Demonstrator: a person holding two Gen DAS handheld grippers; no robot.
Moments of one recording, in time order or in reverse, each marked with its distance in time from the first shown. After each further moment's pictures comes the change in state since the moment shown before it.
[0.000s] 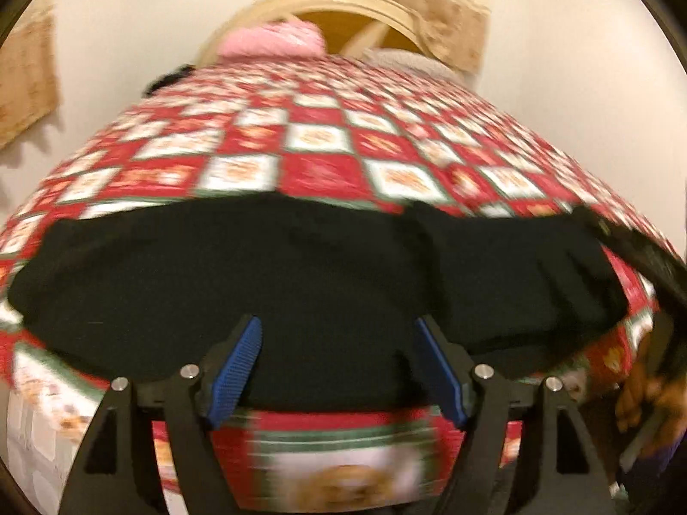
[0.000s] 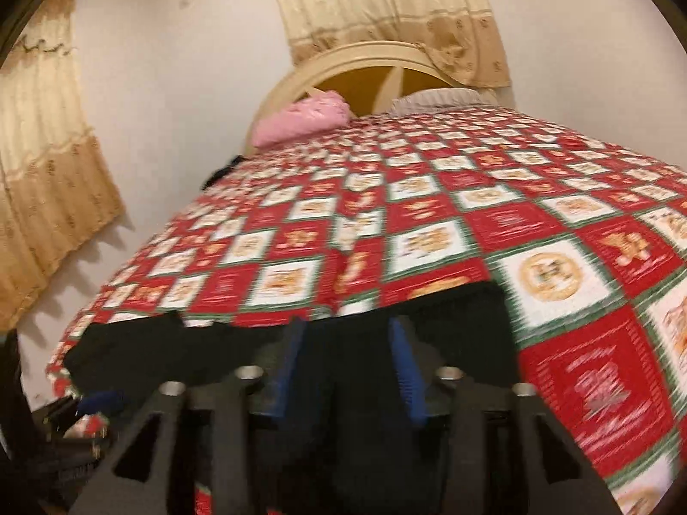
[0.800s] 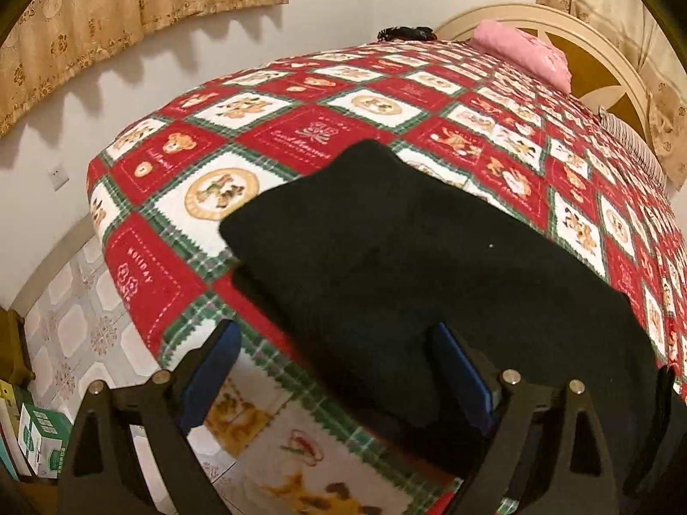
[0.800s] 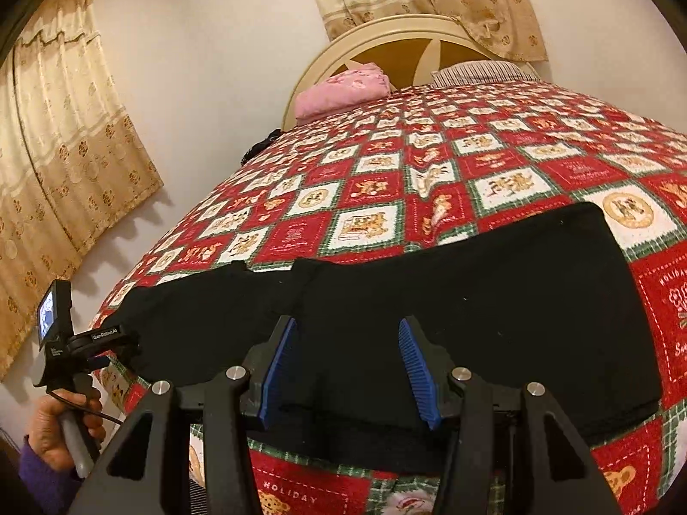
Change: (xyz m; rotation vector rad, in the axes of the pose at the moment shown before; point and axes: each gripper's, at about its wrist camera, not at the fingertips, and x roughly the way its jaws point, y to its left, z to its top) left arm 0.020 0.174 -0.008 -0.529 0.090 0.472; right arm 0.009 0.043 -0.037 0.008 0.094 0.111
